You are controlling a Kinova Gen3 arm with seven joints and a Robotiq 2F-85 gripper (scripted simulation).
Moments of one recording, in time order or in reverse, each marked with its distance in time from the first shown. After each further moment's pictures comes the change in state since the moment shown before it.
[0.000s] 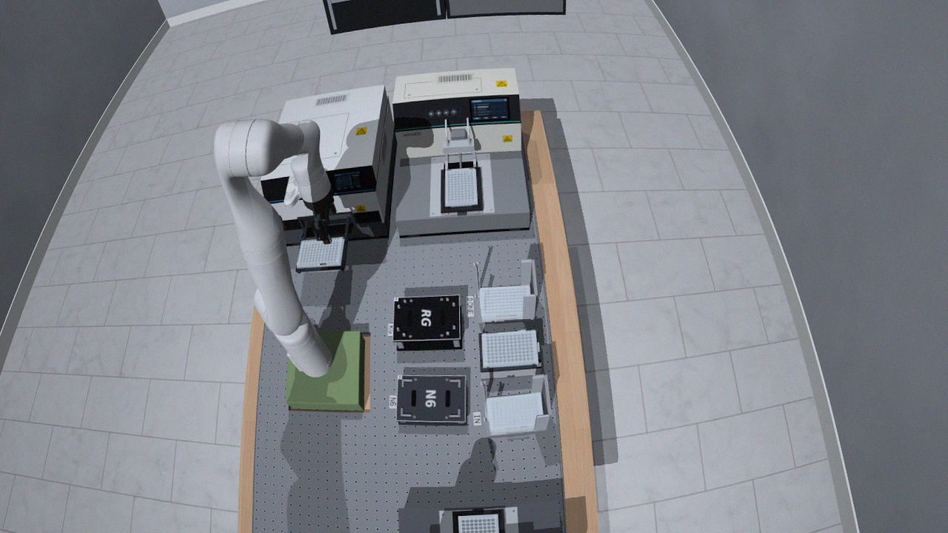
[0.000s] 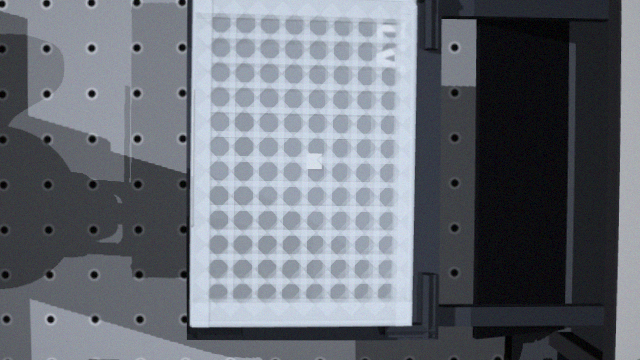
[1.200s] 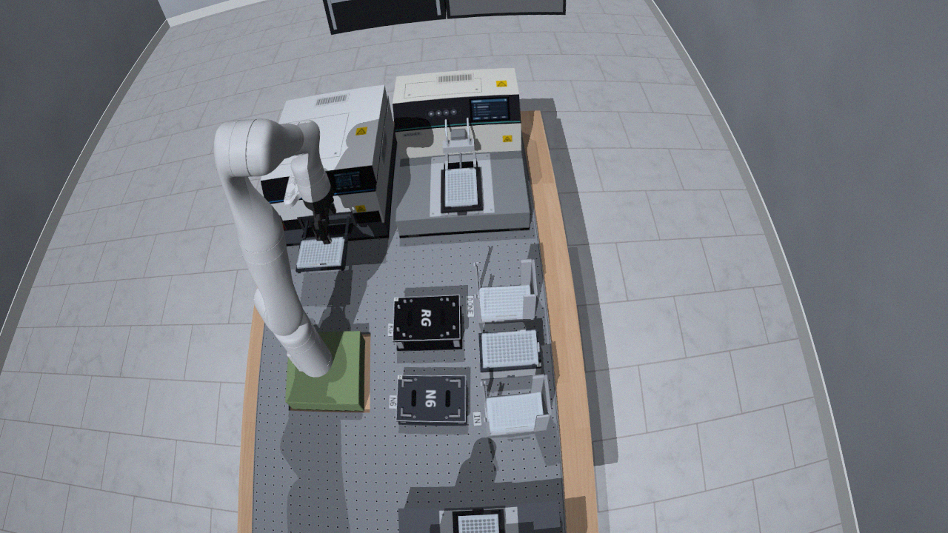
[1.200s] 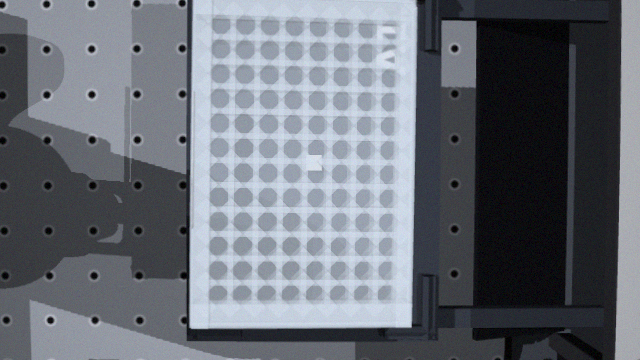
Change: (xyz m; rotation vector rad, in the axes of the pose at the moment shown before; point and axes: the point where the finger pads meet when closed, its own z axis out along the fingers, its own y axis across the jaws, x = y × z) arm 0.001 0.000 0.000 0.000 0.000 -0.001
